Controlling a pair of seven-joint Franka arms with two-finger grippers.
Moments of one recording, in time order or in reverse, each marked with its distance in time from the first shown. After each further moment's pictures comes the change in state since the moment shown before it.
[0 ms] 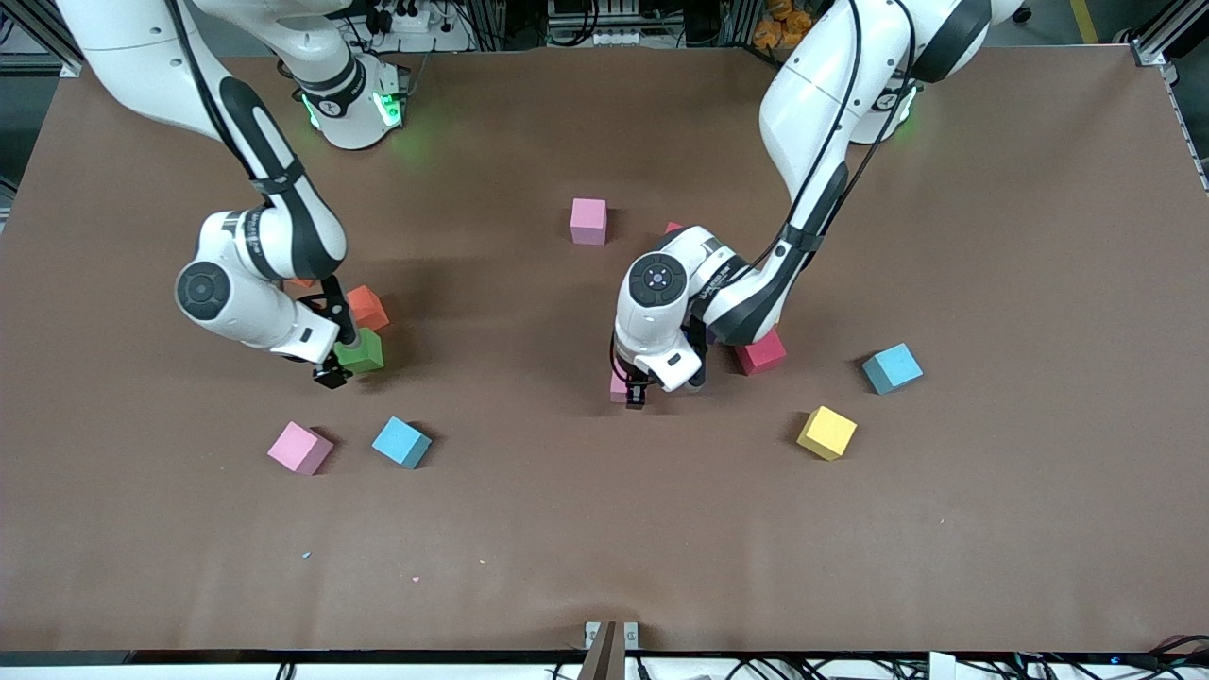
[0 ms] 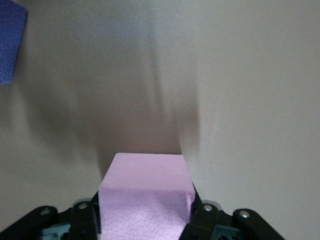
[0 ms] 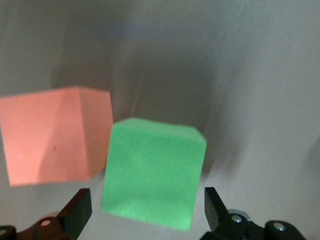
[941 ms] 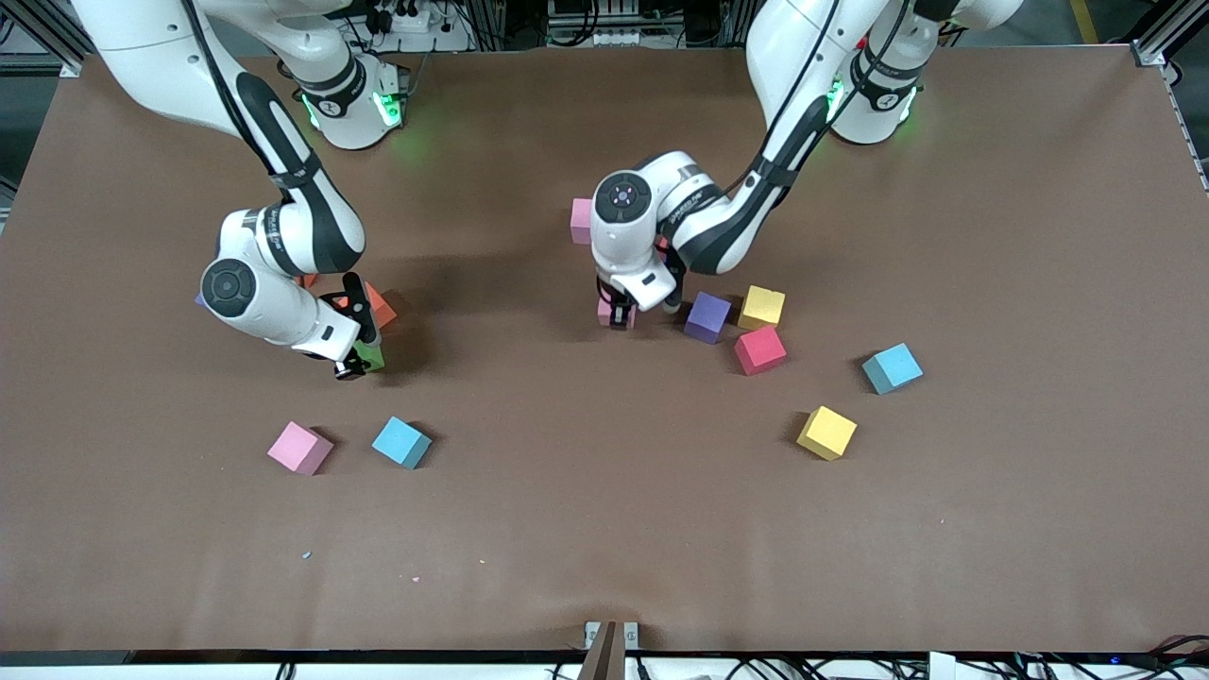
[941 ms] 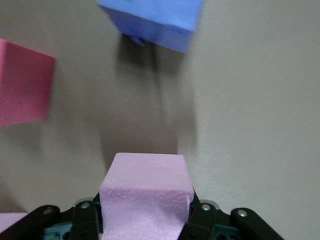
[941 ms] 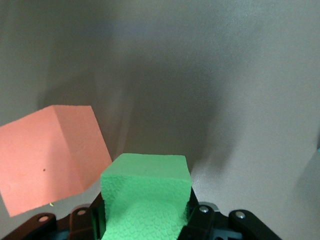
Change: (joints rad) left arm -0.082 -0.228 -0.066 -0.351 0.000 -0.005 -0.155; right arm 0.009 0.000 0.023 -0.001 0.000 0.005 0.047
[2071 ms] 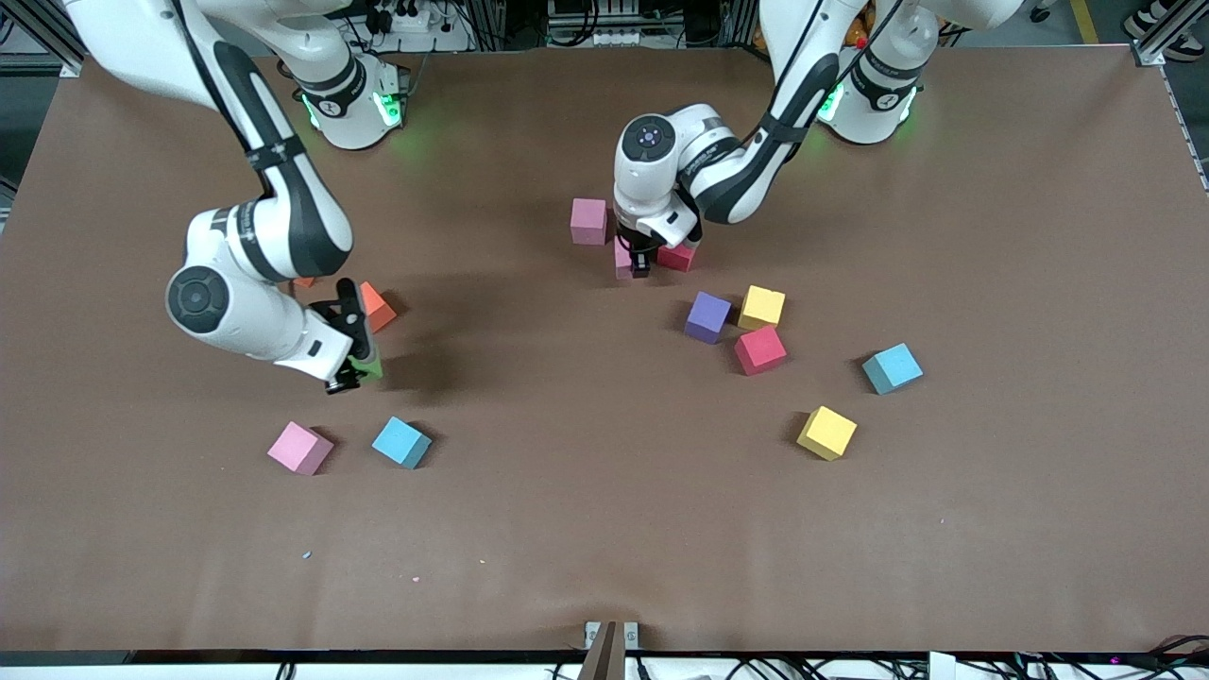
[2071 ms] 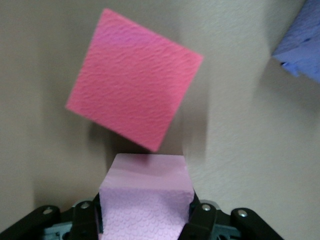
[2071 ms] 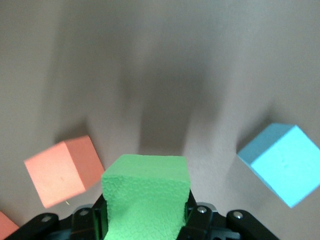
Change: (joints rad) left arm -0.024 -0.144 -0.068 -0.325 0.000 0.193 -0.272; right arm 0.001 -0.057 0.078 0.217 0.002 -0.320 0.192
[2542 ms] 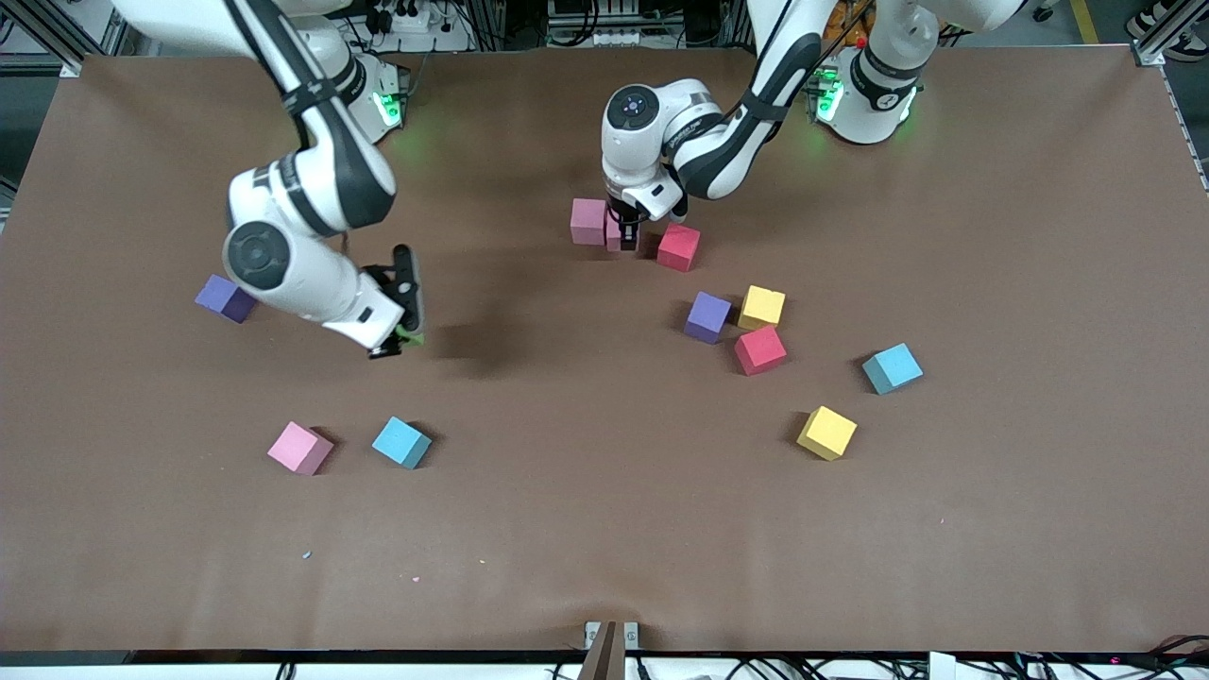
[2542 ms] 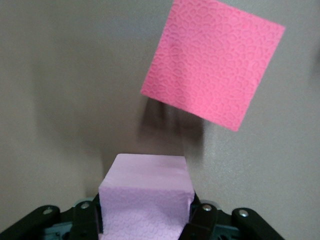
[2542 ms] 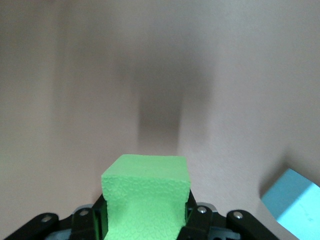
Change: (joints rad) left arm -0.046 -0.023 -0.022 -0.045 0.000 0.008 -0.003; right arm 0.002 -0.092 0.154 -0.075 0.000 -0.022 0.301
